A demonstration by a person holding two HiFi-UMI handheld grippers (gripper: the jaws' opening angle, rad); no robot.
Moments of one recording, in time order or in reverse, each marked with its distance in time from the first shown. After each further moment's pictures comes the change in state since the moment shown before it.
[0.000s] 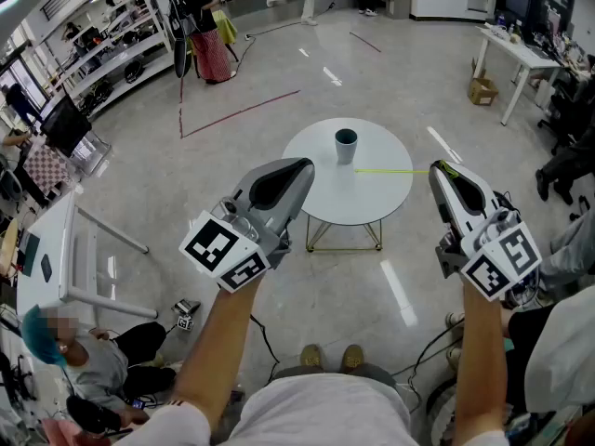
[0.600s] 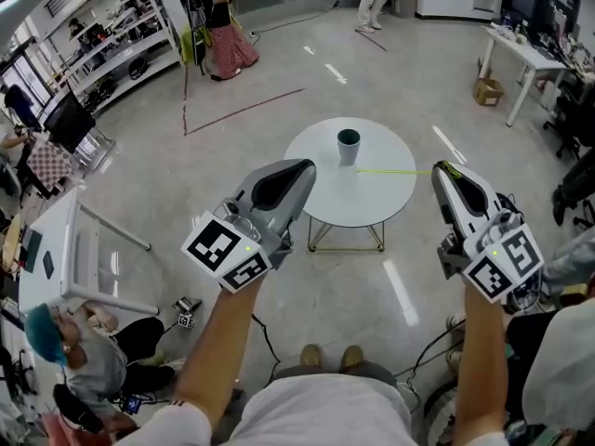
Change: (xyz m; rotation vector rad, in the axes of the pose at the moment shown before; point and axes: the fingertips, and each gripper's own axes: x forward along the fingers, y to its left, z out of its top) left arm 0.005 0.004 -0.011 -0.005 0.014 0.019; right arm 0.003 -0.009 -0.006 0.016 -0.008 0.013
